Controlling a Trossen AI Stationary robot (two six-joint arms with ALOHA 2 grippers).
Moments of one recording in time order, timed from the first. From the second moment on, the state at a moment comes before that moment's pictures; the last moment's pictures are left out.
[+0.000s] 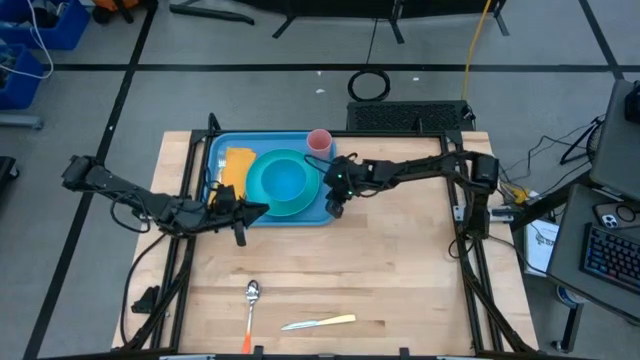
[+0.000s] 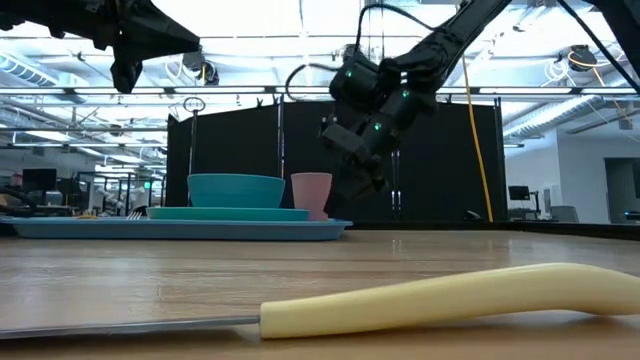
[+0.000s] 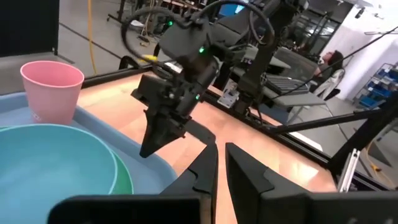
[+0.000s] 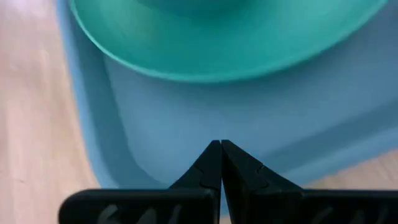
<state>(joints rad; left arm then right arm) -0.37 0.76 0.40 0.21 -0.63 -0.52 -0.28 1.89 1.13 -0.16 -0.14 0.22</state>
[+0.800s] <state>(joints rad) -0.37 0.76 0.40 0.21 -0.64 -0.50 -0.31 1.91 1.09 -0.25 -0.13 0.27</state>
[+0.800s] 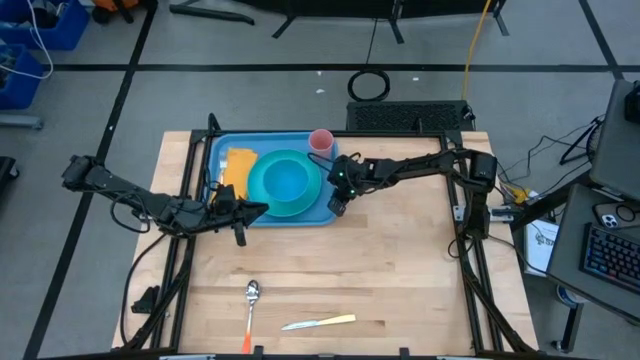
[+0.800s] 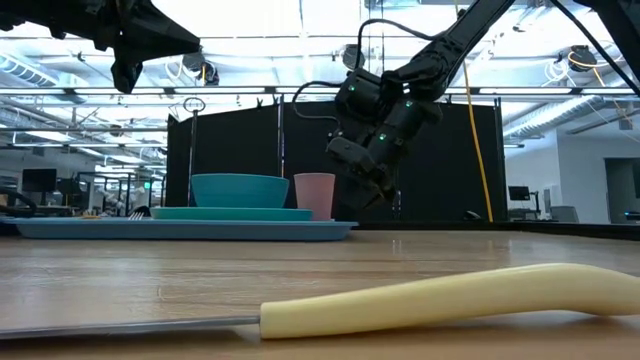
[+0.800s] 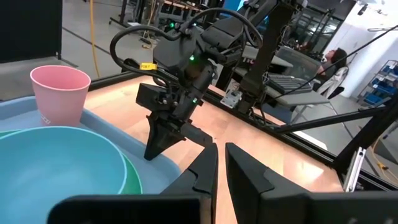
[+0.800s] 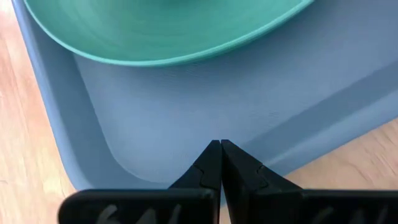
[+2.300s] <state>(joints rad) -0.37 0.76 0.40 0.20 -0.64 -0.50 -0.25 1.87 0.96 -0.30 -0.03 0.39</state>
